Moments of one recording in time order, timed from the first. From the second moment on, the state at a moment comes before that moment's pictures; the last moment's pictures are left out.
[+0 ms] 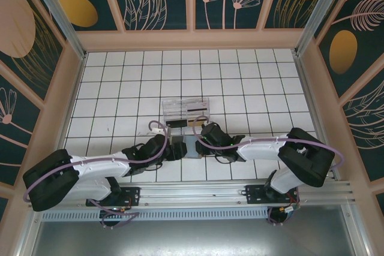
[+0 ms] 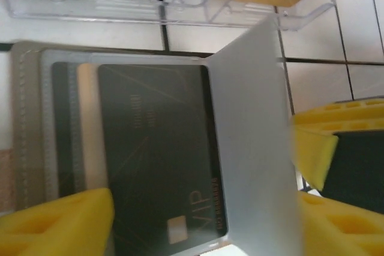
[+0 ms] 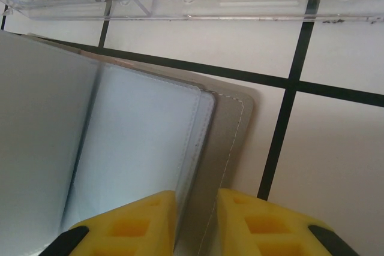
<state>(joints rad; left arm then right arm) -0.99 1.22 0.33 0.15 -0.09 -0.99 0.99 1.48 0.54 0.05 0.03 0.76</state>
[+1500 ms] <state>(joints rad) -0.92 1.11 0.28 0.05 -0.22 -0.91 1.00 1.55 0.67 0.17 -0.15 0.93</state>
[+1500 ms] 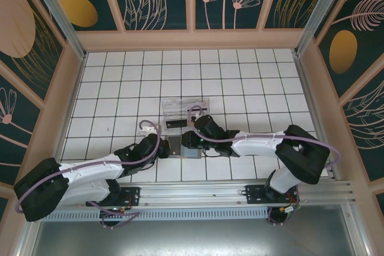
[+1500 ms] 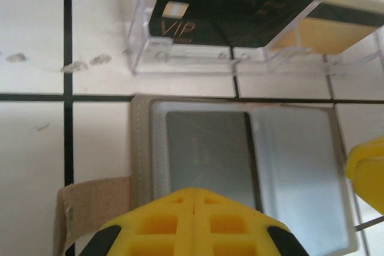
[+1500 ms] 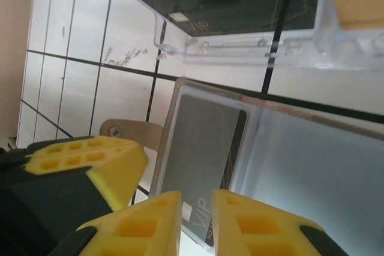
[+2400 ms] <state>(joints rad) -0.92 1.18 0.24 0.13 -0.19 -0.92 1.01 1.69 0.72 0.17 -0.22 1.06</state>
